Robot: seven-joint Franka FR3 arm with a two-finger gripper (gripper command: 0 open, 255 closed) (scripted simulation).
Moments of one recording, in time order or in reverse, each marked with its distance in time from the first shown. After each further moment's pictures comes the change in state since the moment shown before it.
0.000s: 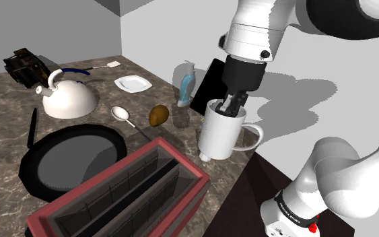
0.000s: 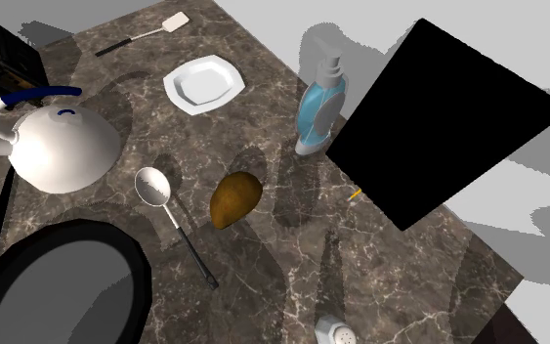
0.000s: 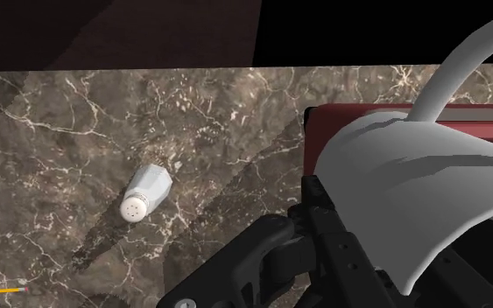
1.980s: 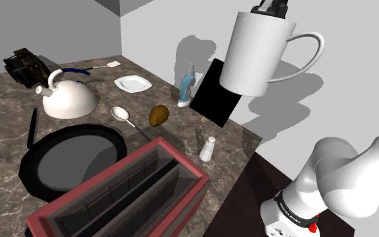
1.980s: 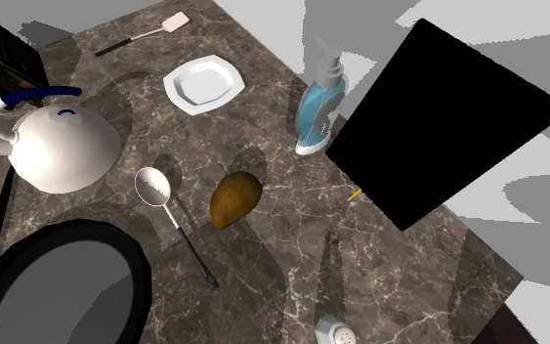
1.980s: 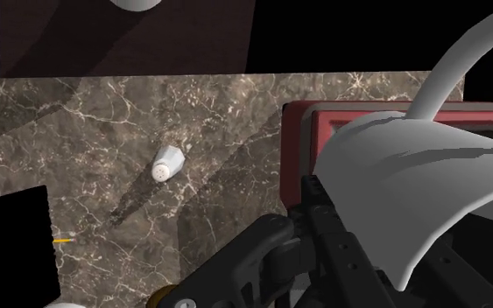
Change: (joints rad) arm -0.016 0.143 -0.028 0.525 -0.031 -0.380 0.068
